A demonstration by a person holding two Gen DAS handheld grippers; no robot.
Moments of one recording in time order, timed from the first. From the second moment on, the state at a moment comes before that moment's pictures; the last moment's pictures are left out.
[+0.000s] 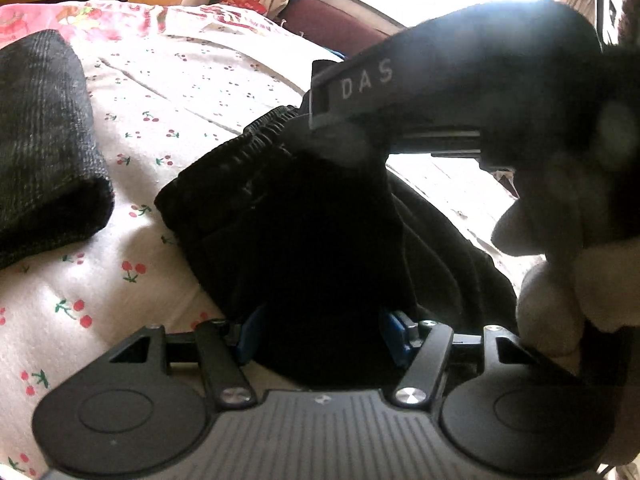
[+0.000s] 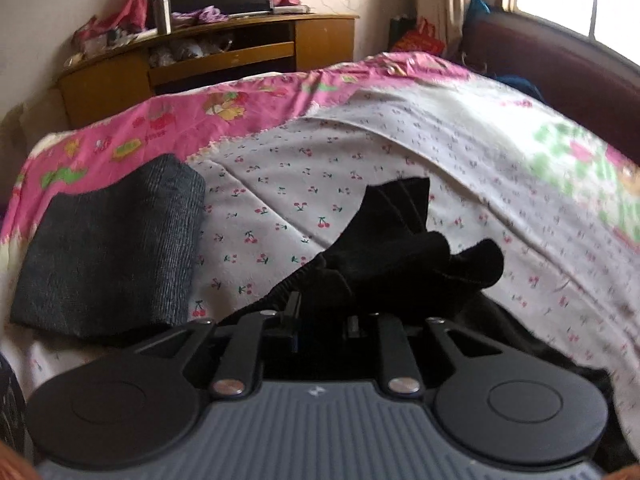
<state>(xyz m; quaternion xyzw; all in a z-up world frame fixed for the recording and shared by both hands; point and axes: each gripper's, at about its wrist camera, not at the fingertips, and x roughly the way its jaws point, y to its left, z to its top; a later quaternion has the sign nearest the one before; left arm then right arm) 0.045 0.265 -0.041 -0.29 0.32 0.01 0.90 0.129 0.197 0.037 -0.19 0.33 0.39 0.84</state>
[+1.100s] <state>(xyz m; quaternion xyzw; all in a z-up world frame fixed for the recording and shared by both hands) 0.095 0.044 0.028 -0.02 0.33 -0.23 0.92 0.120 -0.266 0.147 0.31 0.20 0.11 0.92</state>
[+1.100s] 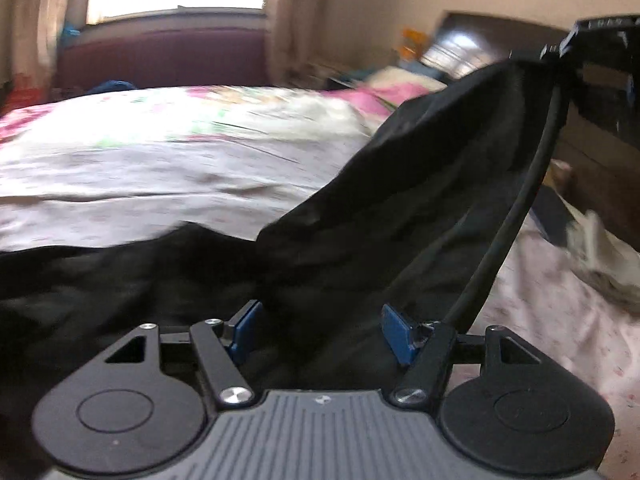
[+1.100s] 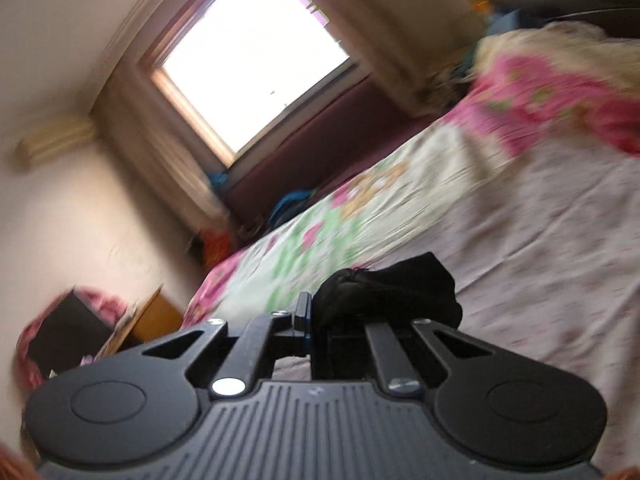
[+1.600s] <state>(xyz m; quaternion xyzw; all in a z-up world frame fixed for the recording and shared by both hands) 0.111 -0.029 -0.025 -0.04 0.41 -0.36 0.84 0.117 -0.307 0.155 0.30 0.17 0.06 0.93</state>
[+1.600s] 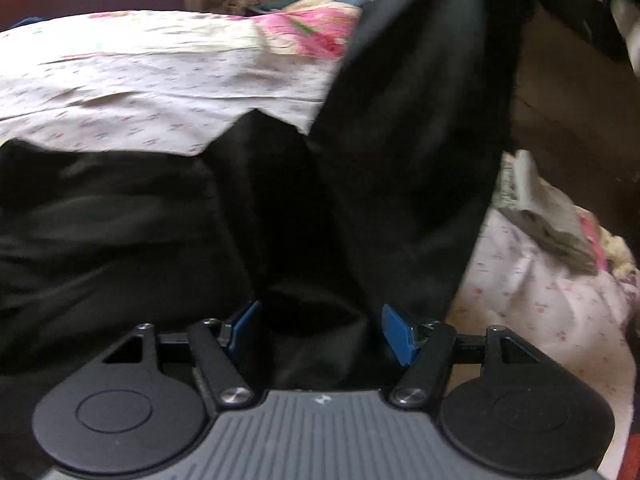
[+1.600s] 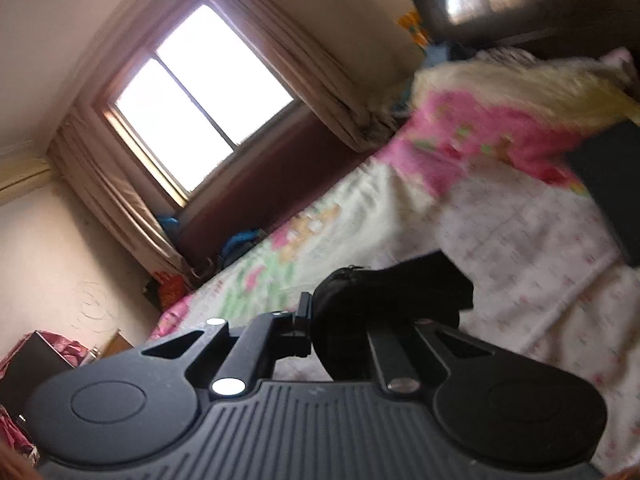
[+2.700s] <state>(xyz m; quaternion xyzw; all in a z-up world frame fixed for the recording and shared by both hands) 0.018 0.259 -0.022 -0.35 0.33 -0.13 0.86 0.092 0.157 0.029 -0.31 0.27 0.40 0.82</state>
